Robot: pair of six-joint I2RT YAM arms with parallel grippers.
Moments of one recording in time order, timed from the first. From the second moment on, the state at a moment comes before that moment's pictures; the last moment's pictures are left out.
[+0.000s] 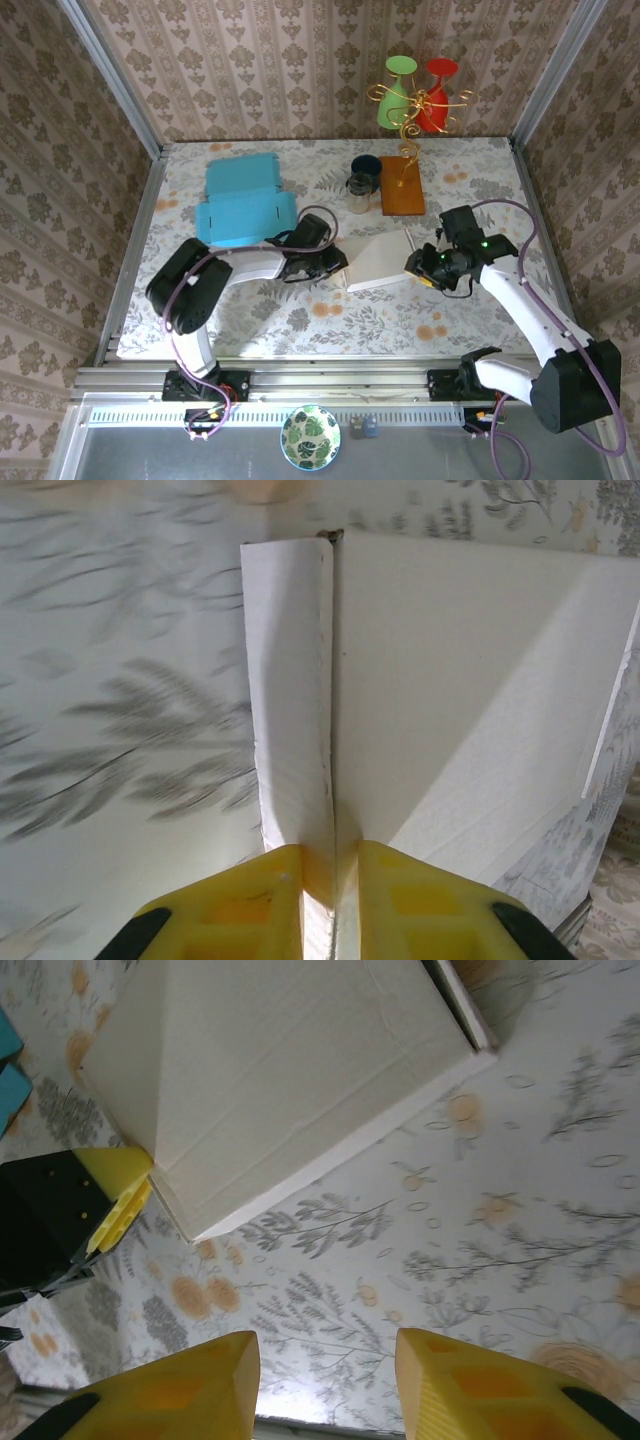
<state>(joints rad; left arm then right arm) -0.79 1.83 0.99 -0.04 0.33 -1.09 0.20 1.12 0.87 -0.91 -0.30 0.73</state>
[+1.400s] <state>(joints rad) -0.35 1.45 0.97 -0.21 0.10 -0.60 0.42 1.03 0.93 -0.75 -0.08 0.73</state>
